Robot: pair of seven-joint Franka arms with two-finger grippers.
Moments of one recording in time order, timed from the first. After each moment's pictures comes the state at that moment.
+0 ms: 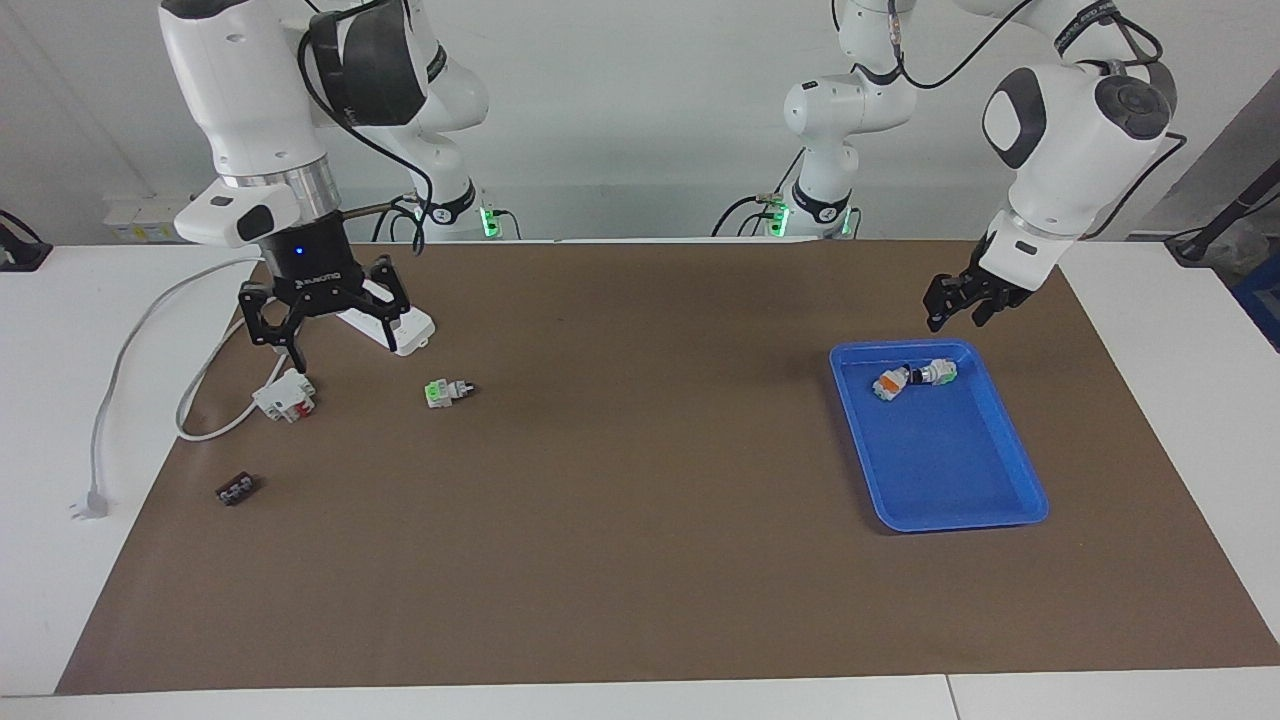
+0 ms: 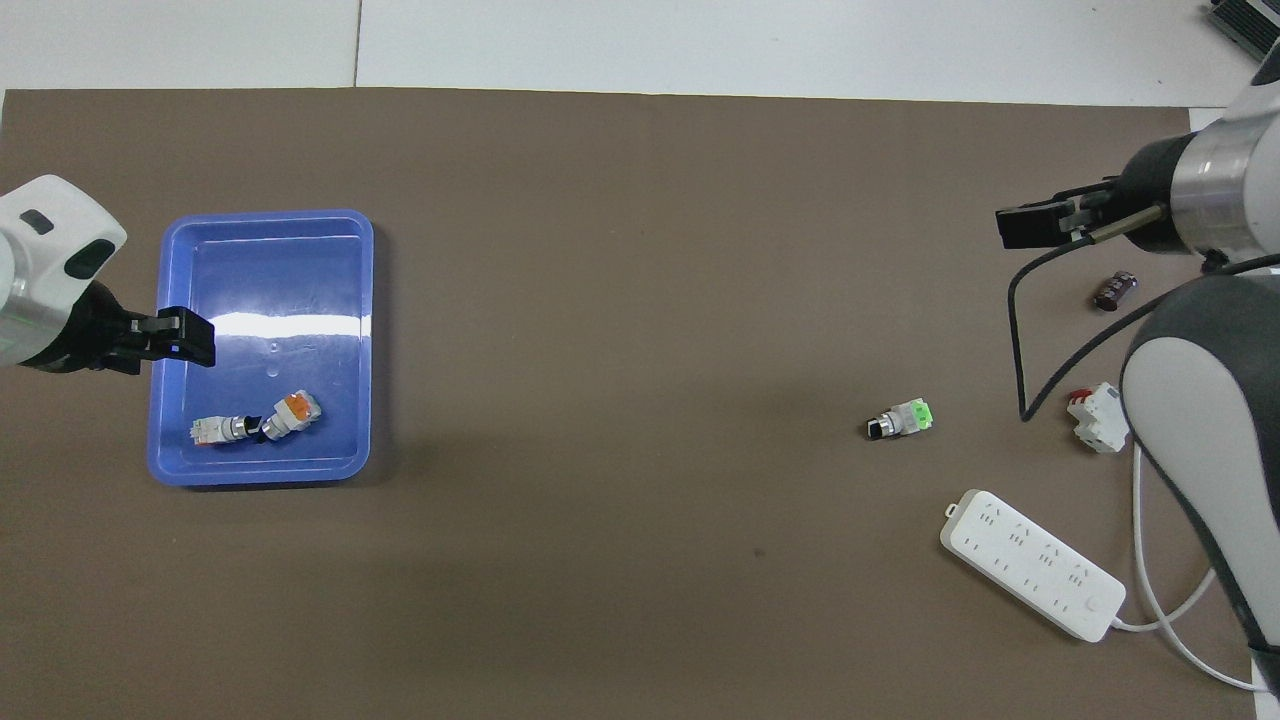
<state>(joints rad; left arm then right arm) 0.08 -0.02 -0.13 -1.81 0.02 1.73 -0.09 0.12 0.04 -0.04 -1.64 0.01 1.97 -0.16</state>
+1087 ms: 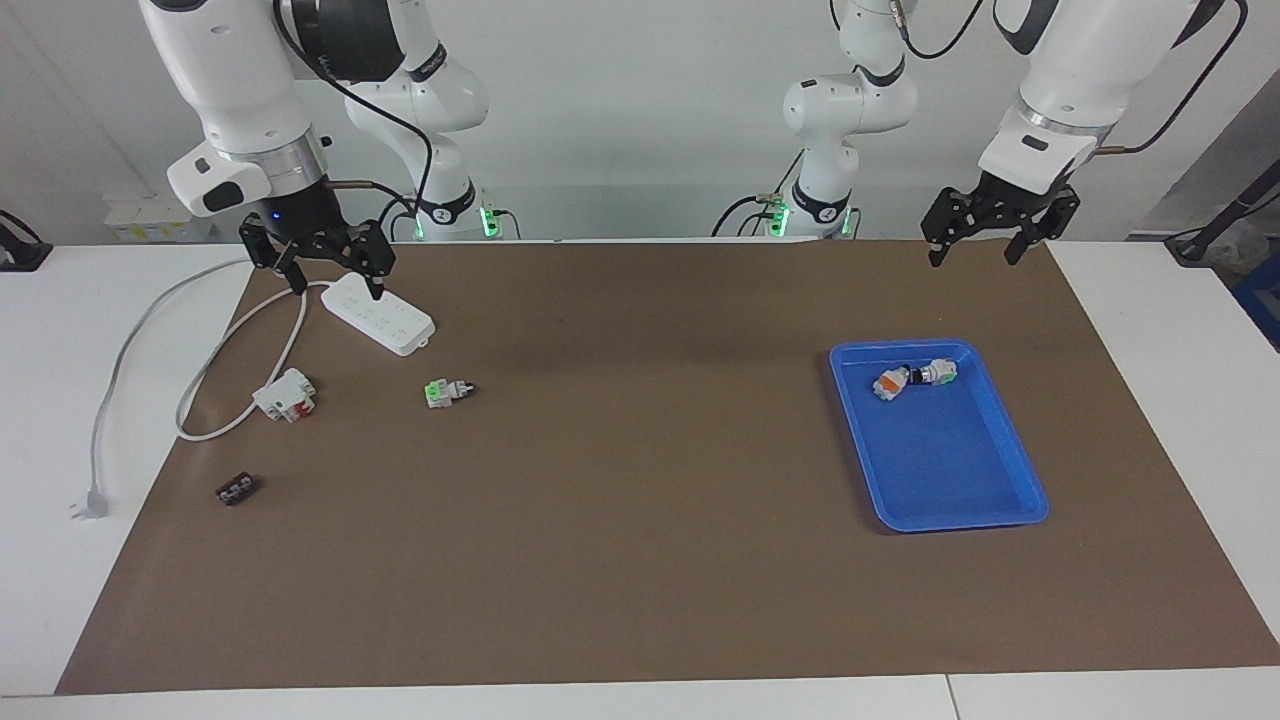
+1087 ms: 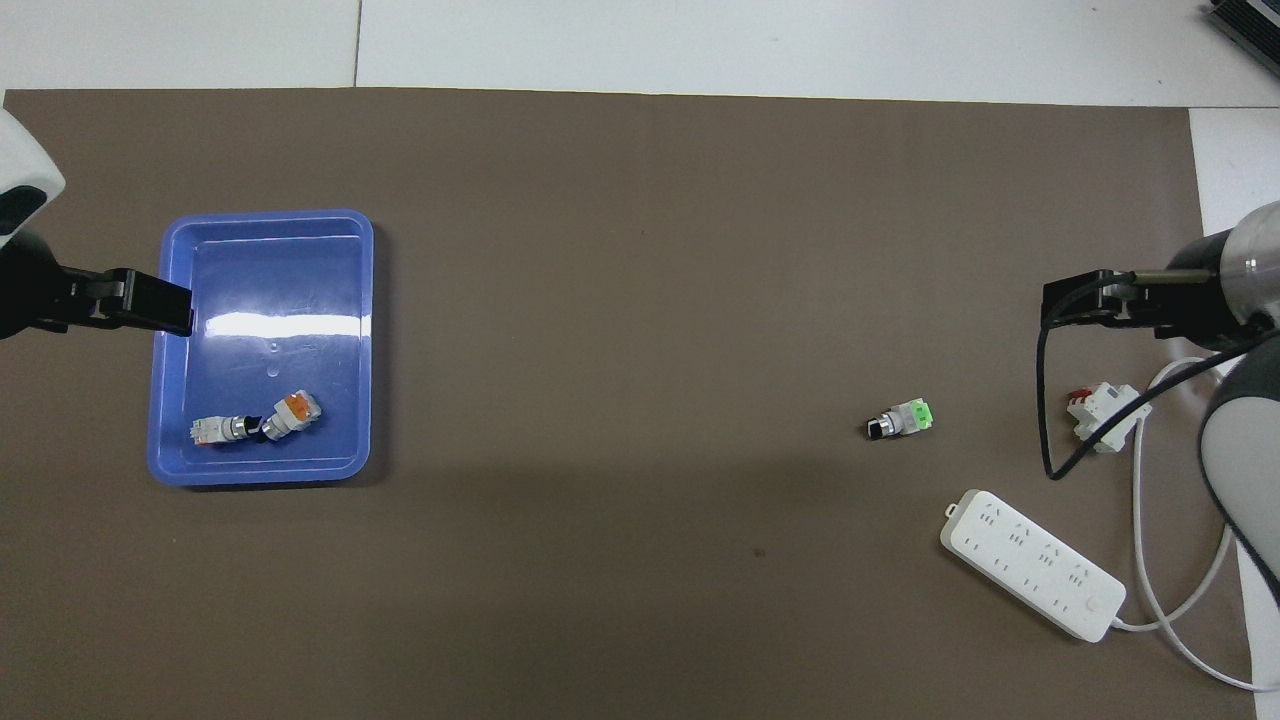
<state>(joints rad) 0.04 -0.01 -0.16 -1.56 0.02 1.57 -0.03 0.09 -0.04 -0.04 -1.68 -0.03 1.69 0.17</state>
